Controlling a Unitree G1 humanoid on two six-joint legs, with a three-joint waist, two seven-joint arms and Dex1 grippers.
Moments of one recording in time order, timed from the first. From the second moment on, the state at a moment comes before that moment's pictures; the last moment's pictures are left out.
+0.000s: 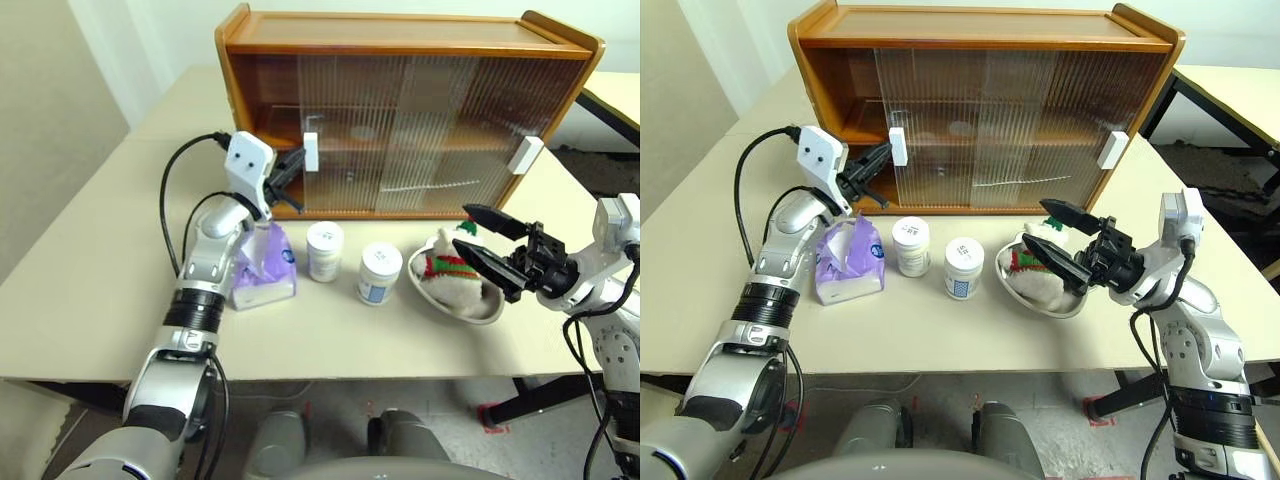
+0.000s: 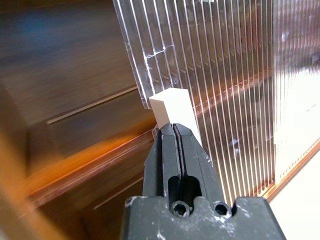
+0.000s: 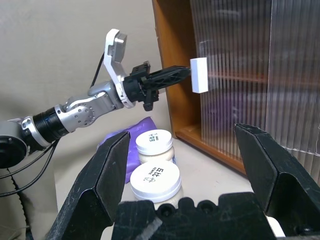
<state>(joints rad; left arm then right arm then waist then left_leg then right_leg) -0.62 0.26 -0.03 0.39 -0.11 -0.10 -0.51 -0.06 -0.51 -0.27 -0.12 0.73 0.20 1.13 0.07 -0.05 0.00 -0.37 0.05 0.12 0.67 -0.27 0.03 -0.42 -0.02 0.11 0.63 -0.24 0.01</state>
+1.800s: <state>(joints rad) -0.67 0.16 -0.05 0.45 -0.06 -0.07 -0.41 -0.03 -0.51 -0.26 -0.12 0.72 0.17 1.12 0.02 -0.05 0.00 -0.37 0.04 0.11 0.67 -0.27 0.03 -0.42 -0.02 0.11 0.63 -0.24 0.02</state>
